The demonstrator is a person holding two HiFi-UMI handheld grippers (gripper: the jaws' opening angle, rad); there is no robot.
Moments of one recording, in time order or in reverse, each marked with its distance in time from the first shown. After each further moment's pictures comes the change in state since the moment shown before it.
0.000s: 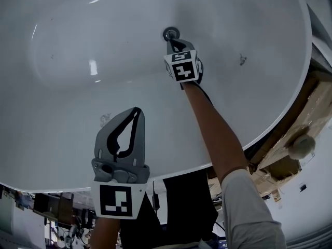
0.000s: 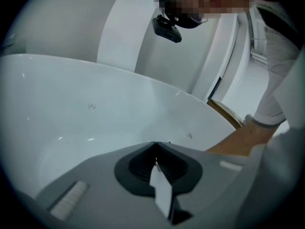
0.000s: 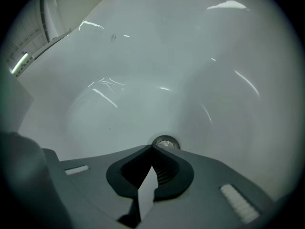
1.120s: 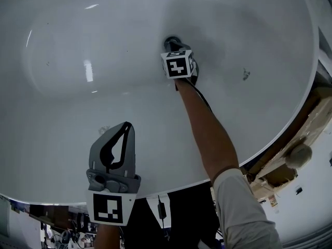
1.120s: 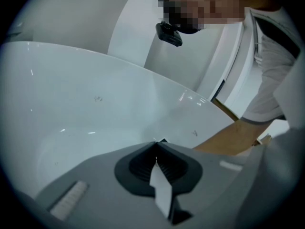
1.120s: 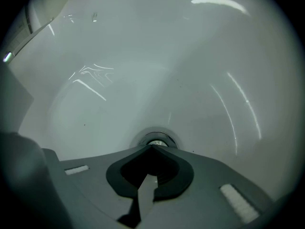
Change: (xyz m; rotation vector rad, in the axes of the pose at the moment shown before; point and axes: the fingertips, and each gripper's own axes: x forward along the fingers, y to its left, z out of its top) left arm 0.008 0.036 -0.027 -0.057 -0.006 0.001; right arm 0.061 -0.019 -0.010 0.046 0.122 -0.090
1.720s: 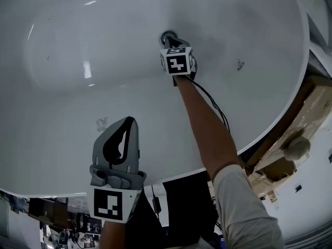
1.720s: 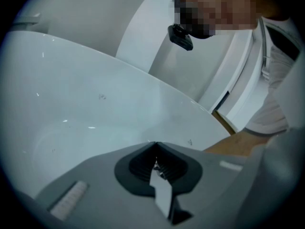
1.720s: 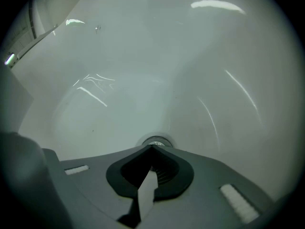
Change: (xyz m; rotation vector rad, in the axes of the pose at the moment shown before) left arm -0.020 -0.021 0.012 -0.146 -0.061 0.016; right arm -0.031 0.001 0.008 0.027 -0.073 -0.001
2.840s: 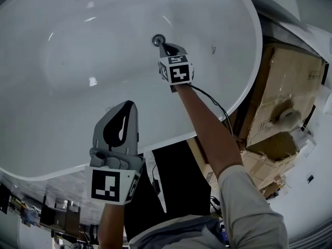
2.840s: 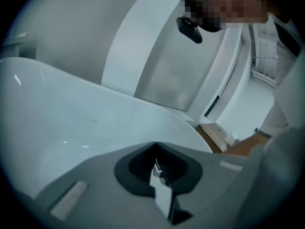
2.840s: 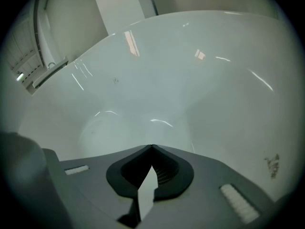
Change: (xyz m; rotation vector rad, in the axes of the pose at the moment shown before) left arm -0.077 -0.063 0.101 0.082 -0.091 -0.046; right arm -0.178 0.015 0.056 0.113 -0.173 0.082
